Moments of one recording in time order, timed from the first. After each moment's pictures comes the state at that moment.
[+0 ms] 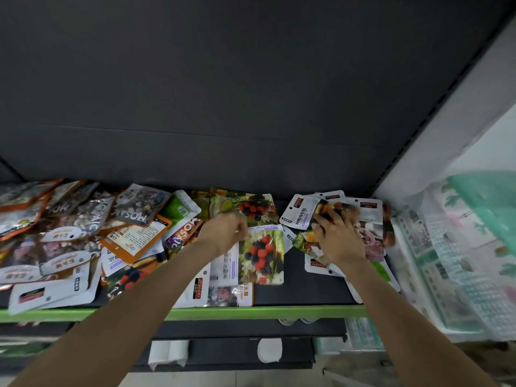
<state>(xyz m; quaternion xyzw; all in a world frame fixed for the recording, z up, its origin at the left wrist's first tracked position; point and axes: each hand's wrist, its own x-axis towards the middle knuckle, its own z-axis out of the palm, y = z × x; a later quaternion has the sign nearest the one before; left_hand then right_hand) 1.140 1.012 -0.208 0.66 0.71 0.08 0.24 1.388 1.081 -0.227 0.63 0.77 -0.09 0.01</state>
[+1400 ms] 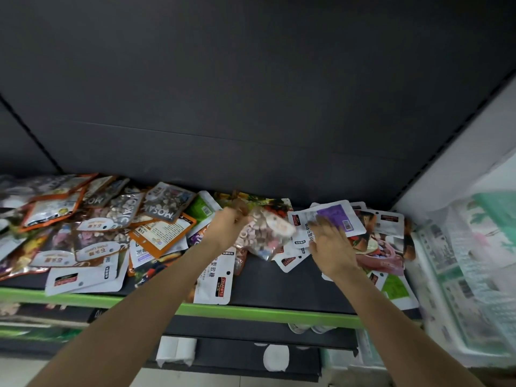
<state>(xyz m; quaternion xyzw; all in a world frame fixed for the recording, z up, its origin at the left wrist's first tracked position) 1.109 0.998 -0.205 0.54 0.75 0.28 0.26 1.339 1.056 -0.217 0.53 0.85 -0.04 0.05</state>
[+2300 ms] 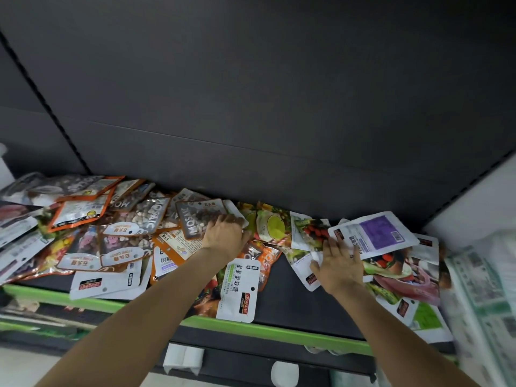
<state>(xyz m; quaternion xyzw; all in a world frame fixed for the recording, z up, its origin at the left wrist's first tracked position) 1.062 0.995 -0.221 0.59 0.80 0.04 0.09 1.296 1.060 -0.239 0.56 0.80 0.02 0.23</state>
